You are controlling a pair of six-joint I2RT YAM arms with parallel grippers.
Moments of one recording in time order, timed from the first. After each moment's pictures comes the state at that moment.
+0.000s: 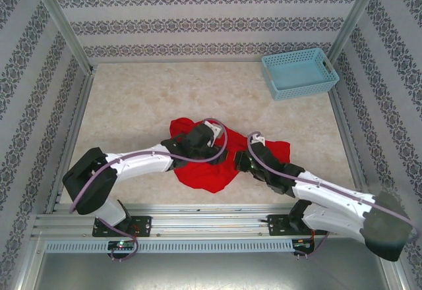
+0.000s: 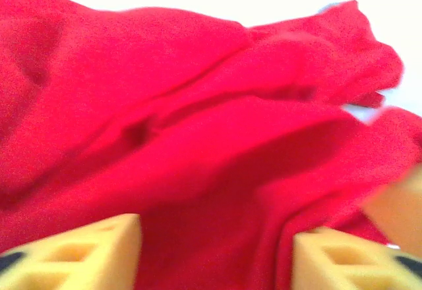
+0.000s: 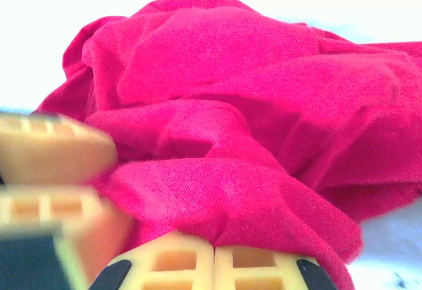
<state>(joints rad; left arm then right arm) -0.83 1.57 0.93 -0.14 0.03 -0.42 0.84 0.96 0.46 -0.21 0.18 0.86</state>
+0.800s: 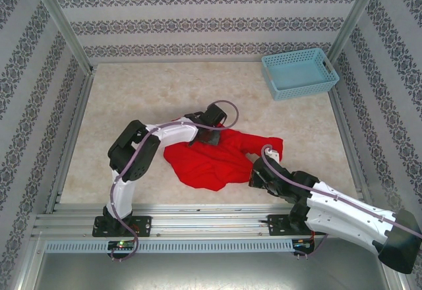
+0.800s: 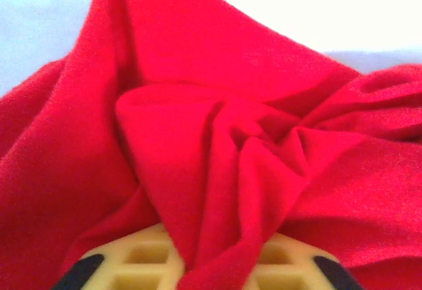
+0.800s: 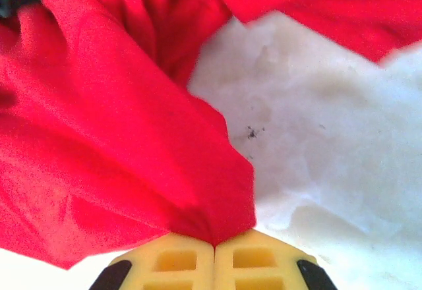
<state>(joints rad) -0.68 2.04 1.38 -0.47 -0.12 -0.42 0.89 0.77 0.43 -0.65 0.21 0.99</state>
